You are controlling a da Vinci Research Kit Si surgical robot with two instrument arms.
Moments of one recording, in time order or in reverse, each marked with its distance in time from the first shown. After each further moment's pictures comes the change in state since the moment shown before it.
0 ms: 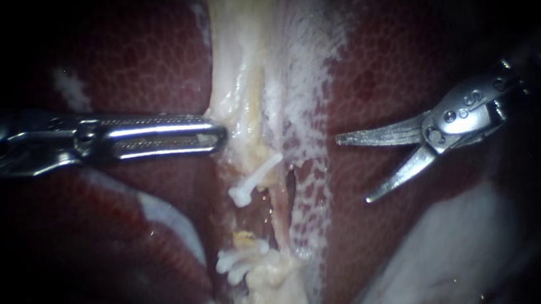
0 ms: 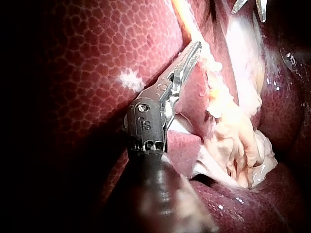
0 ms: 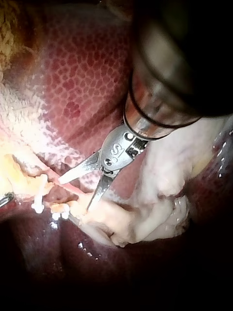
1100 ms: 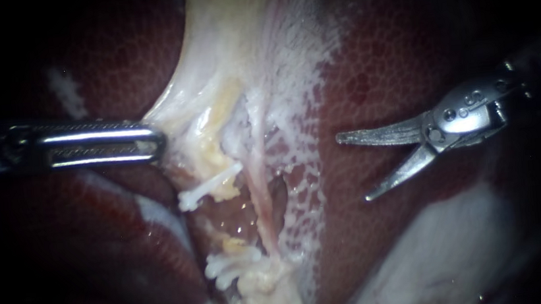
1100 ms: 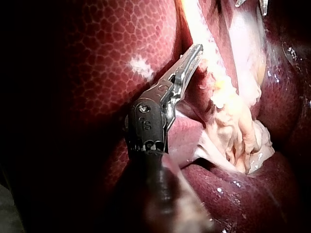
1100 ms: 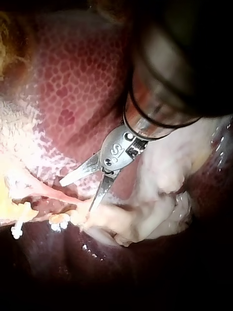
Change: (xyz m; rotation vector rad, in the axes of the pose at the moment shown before) right arm 0.000 0.000 0.000 0.006 -0.012 0.027; left arm -0.004 -0.002 -0.007 0.010 -0.004 -0.019
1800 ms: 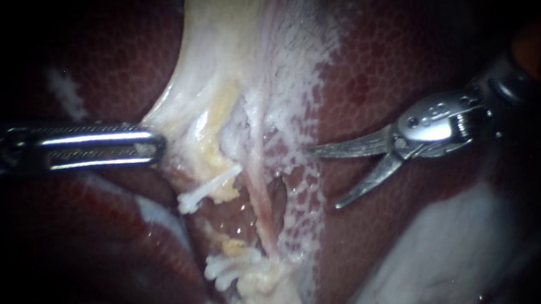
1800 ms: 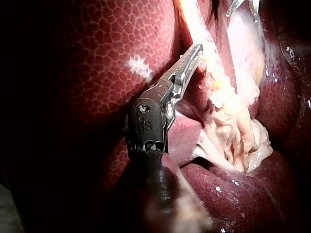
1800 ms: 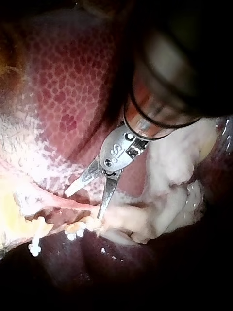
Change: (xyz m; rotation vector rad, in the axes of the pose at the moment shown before) right arm -0.001 0.001 0.002 0.030 0.015 0.080; left arm 0.000 -0.001 0.000 0.001 0.000 0.000
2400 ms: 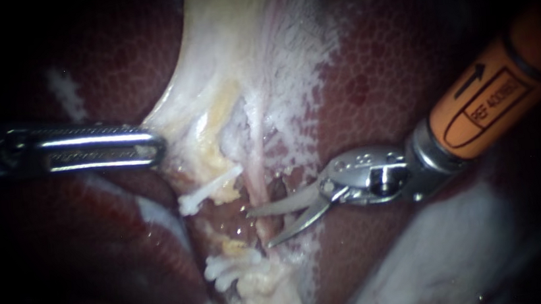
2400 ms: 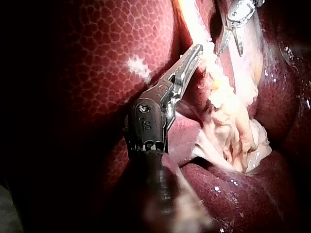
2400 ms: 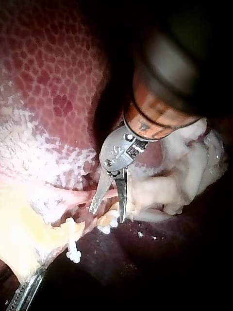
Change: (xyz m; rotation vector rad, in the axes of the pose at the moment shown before) right arm -0.004 -0.001 0.009 0.228 0.026 0.195; left arm 0.000 0.000 0.000 0.000 0.000 0.000
